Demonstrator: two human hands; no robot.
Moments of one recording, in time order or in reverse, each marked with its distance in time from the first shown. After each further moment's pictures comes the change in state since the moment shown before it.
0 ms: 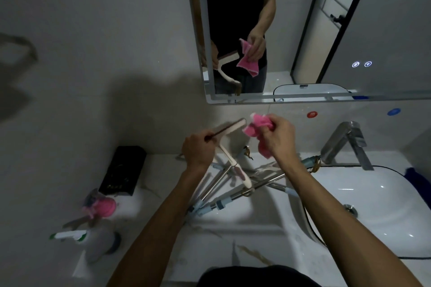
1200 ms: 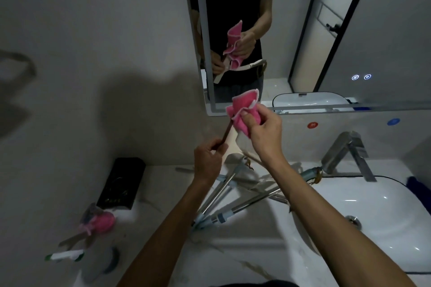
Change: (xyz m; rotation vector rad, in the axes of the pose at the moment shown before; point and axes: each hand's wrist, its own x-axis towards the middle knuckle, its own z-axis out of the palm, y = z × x) left_hand 0.004 0.017 0.008 -0.573 -0.114 -0.064; right_hand 0.012 -0.062 0.020 0.430 0.058 -0.210
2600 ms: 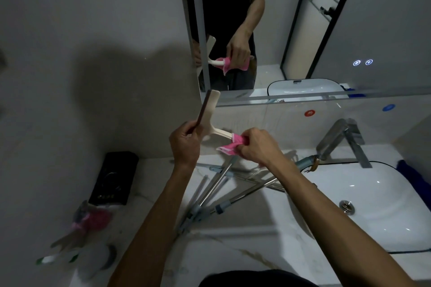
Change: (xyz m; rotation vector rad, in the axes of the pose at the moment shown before) left_hand 0.040 -0.016 -0.034 0.021 0.210 0.132; right_hand -0.003 0.052 -0.005 -0.971 -0.508 0.295
